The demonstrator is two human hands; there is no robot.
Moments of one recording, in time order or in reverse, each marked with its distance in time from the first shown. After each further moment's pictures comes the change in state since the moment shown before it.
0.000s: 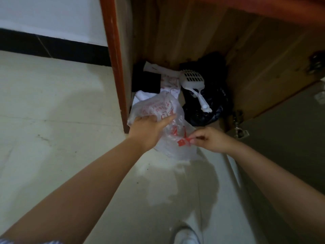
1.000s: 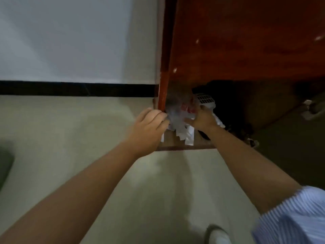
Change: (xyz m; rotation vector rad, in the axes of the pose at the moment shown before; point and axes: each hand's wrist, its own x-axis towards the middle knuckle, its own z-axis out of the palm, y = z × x) left_hand -0.055 -0.087 -0.118 0.154 0.510 0.319; right_hand 0.068 -0.113 -0.037 -0.218 0.463 0.241
